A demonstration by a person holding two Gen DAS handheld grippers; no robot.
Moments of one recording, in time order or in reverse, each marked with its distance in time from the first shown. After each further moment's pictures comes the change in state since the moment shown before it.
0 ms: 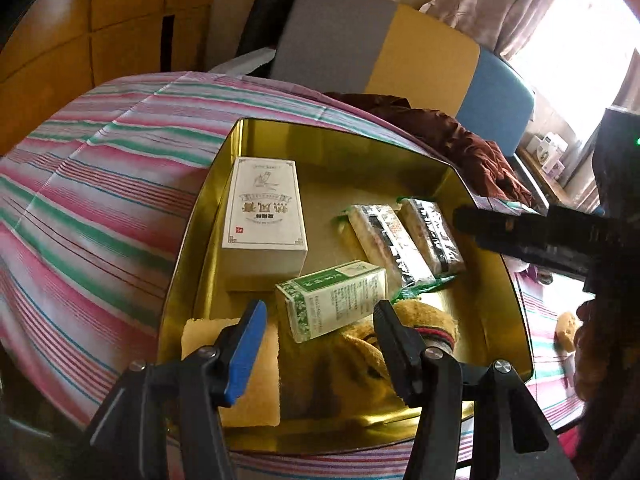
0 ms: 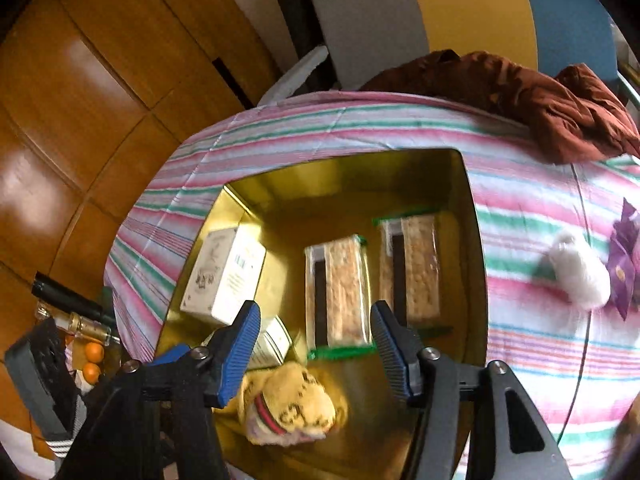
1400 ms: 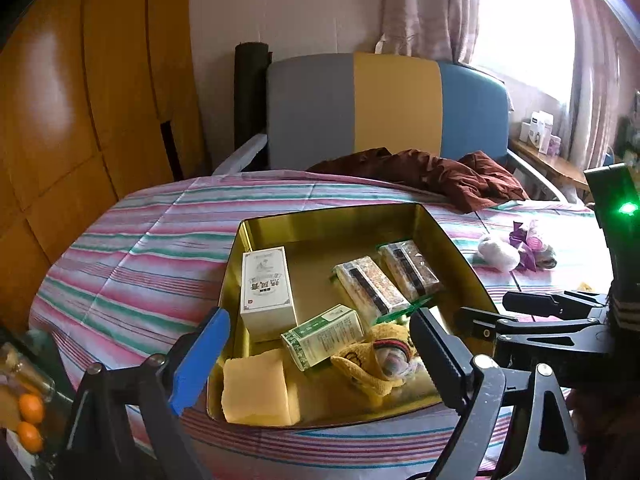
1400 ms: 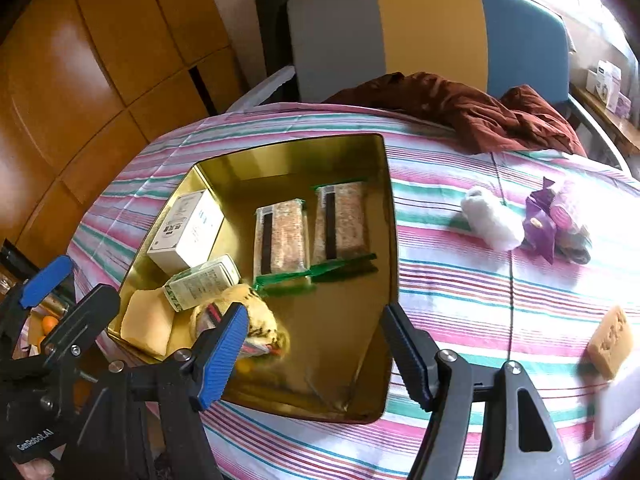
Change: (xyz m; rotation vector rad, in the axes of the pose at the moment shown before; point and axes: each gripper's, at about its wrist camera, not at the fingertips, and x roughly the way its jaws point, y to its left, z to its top) left arm -0.073 -0.059 -0.011 0.253 -0.246 0.159; right arm -0.048 -0.006 -0.066 -0.038 -0.105 -0.198
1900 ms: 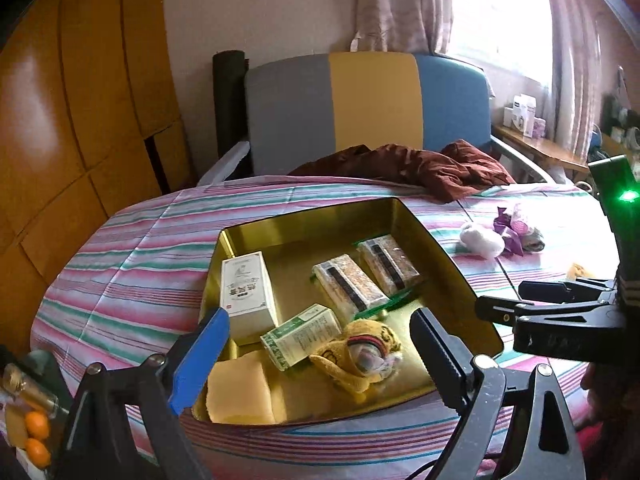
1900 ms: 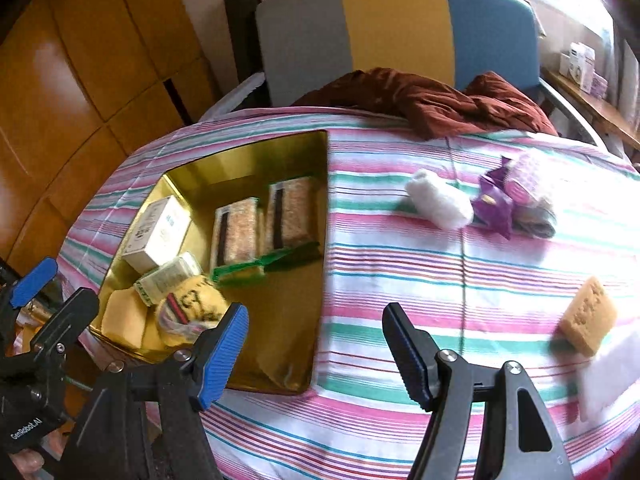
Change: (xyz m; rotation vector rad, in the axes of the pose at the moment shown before) left arm -0.005 -0.025 -0.001 0.083 -0.002 -0.025; right arm -0.018 -0.041 -0.015 0.073 -0.010 -0.055
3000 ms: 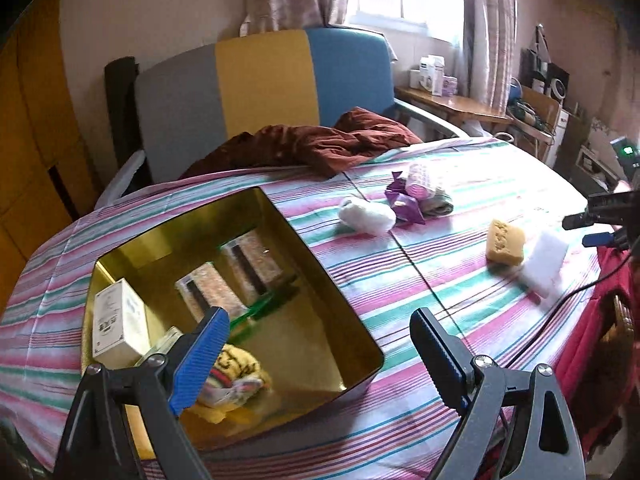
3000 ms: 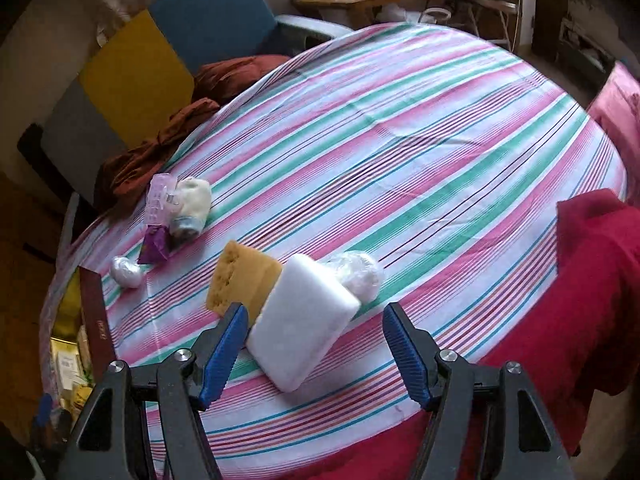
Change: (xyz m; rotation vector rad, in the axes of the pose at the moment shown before) left arm 0.027 -0.096 0.013 0.190 0.071 -0.285; right arm -0.116 -0.278 -0.052 0.665 0.042 -0.276
